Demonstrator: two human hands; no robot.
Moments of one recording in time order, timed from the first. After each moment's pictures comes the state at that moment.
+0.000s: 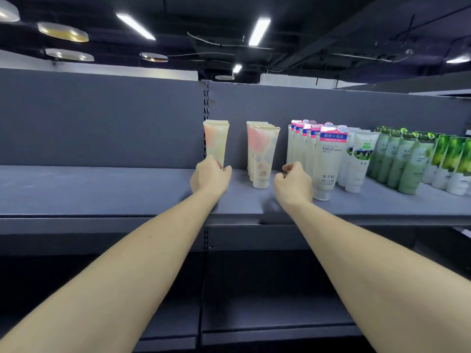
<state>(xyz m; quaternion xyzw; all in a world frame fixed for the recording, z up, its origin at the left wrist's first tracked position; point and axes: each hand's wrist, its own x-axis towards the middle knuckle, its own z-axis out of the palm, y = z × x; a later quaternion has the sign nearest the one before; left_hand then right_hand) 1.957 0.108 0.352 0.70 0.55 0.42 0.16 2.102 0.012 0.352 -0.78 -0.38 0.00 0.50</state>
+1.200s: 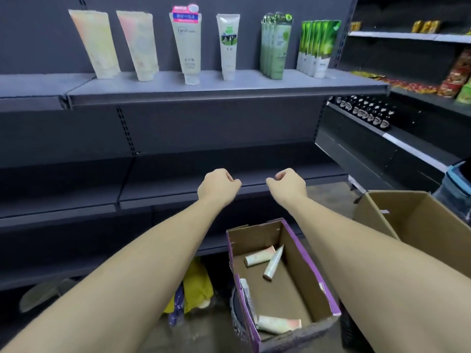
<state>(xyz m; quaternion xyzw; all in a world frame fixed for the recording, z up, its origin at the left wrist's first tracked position) 2.136 -0.260 0.176 0.77 0.54 0.19 0.27 2.276 -0.345 0.173 -0.85 -0.31 0.16 0.39</state>
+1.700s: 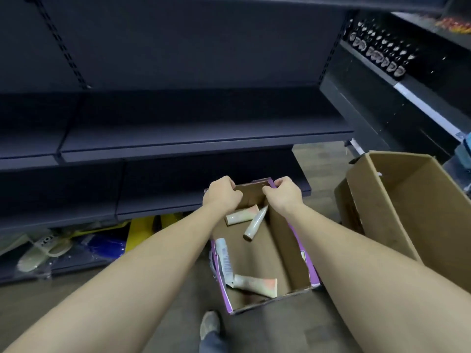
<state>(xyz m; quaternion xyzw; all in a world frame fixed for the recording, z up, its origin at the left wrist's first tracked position) 2.209 -0.264 0.013 0.75 0.55 0.08 0.37 2.339 -0.349 0.033 -0.89 -0.25 0.27 0.28</state>
